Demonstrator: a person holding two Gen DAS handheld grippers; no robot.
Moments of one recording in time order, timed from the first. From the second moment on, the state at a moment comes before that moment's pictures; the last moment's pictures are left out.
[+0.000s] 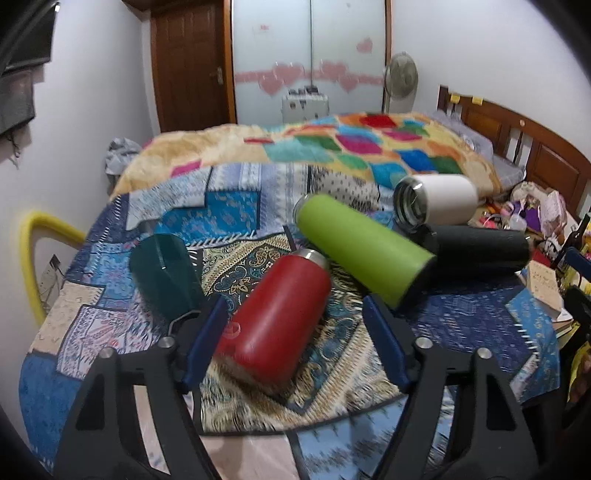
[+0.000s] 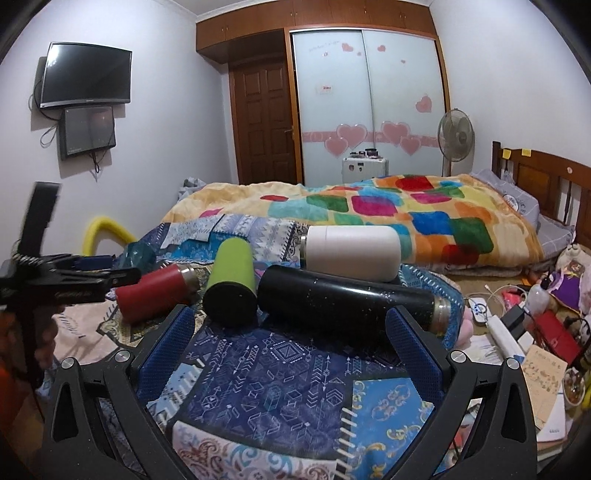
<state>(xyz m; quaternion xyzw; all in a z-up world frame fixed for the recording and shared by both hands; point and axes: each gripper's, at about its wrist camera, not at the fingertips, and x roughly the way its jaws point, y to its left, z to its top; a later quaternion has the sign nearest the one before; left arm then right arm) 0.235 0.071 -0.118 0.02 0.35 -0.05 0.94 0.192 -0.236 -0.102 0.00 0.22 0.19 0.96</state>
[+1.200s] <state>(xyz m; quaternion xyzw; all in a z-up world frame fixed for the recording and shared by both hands) 0.243 0.051 -0.139 0.05 0.42 -0.09 0.90 0.206 -0.216 -0.098 0.01 0.23 0.22 0.95</state>
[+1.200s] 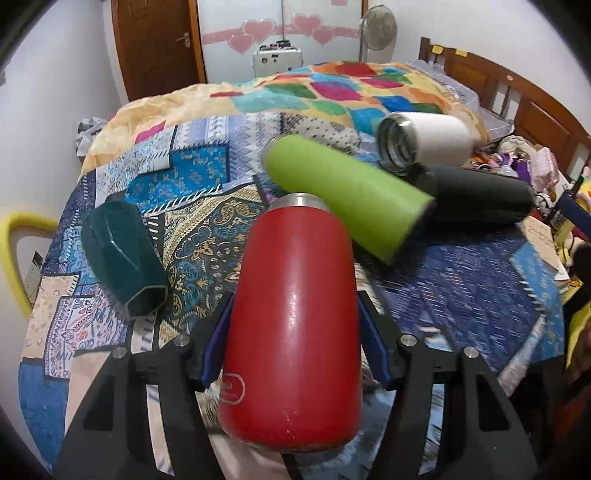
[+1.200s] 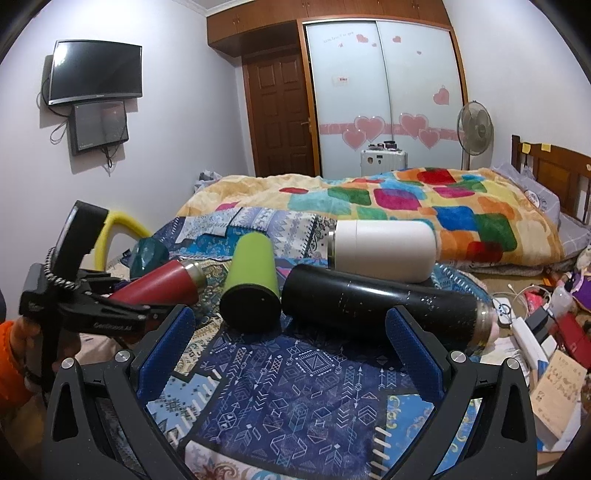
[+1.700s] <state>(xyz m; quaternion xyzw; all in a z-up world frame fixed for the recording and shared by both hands) 0.186 -0.006 -0.120 0.07 0.40 -0.15 0.90 0.176 -0.230 -0.083 0.00 0.21 0.21 0.96</state>
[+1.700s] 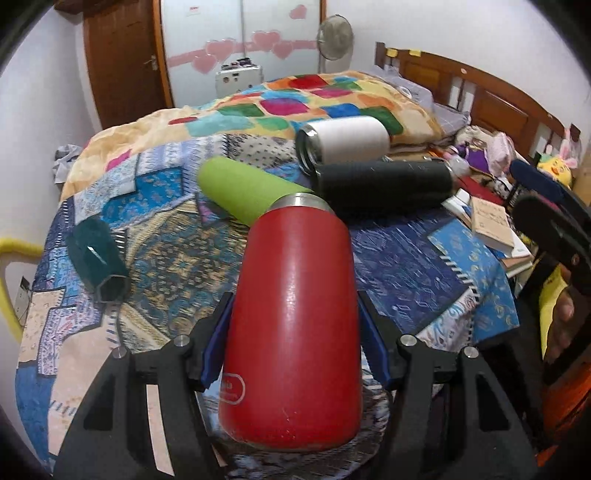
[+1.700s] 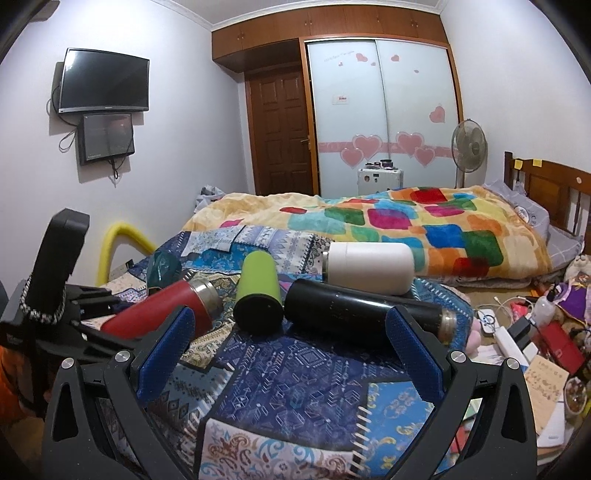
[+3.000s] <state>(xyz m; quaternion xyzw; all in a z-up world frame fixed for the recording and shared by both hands) 0.191 0.064 -0.154 0.03 0.40 -0.10 0.91 0.218 -0.196 -0.154 -0.04 0.32 0.21 0.92</state>
